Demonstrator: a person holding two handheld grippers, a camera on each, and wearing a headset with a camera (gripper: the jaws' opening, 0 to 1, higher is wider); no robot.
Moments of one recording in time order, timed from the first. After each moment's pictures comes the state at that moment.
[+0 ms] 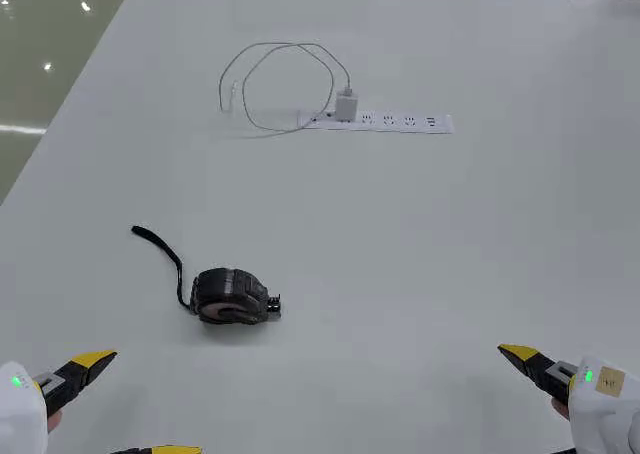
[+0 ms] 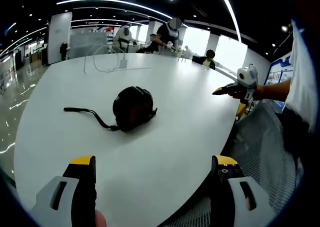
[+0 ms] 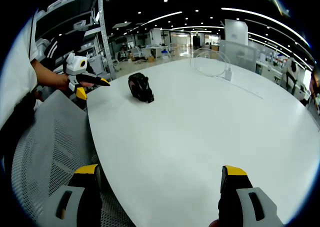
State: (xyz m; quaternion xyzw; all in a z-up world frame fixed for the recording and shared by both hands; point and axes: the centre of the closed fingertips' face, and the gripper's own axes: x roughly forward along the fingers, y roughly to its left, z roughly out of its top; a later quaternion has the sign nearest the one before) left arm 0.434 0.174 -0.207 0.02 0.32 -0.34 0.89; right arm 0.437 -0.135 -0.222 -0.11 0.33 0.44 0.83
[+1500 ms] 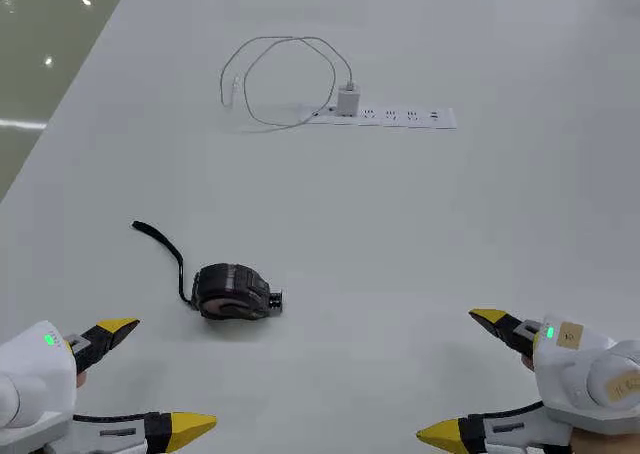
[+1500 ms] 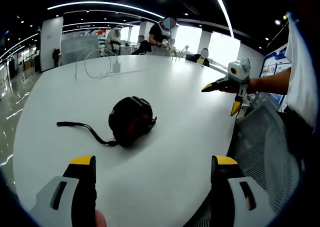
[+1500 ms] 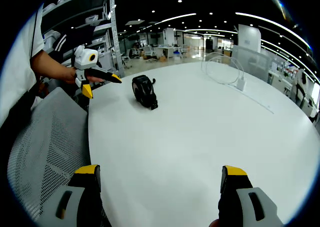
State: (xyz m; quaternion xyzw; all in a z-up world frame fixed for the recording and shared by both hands) left arm 0.463 0.158 -0.203 0.04 0.31 -0.37 0.88; right arm 0.470 -0.106 -0.221 -0.14 0.32 0.48 0.80
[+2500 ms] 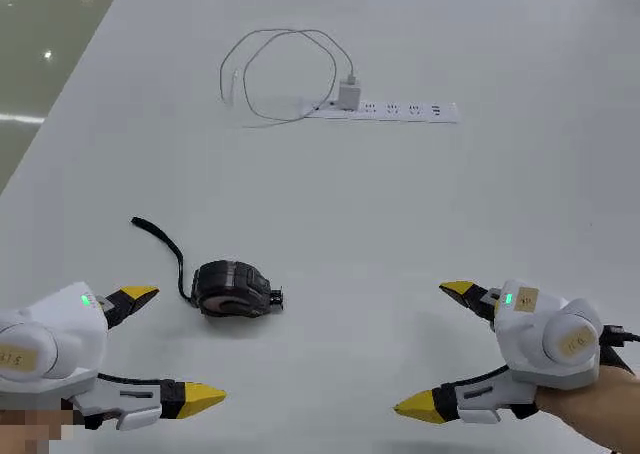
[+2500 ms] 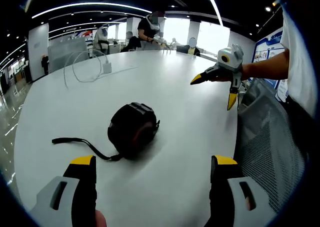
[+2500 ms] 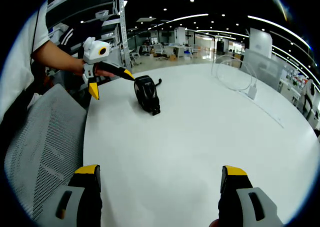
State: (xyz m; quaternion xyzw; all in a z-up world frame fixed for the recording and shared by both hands) left arm 0.491 0.150 -0.209 0.09 0.31 -0.40 0.86; right arm 0.494 -0.081 -0.226 -0.17 0.31 0.52 0.78
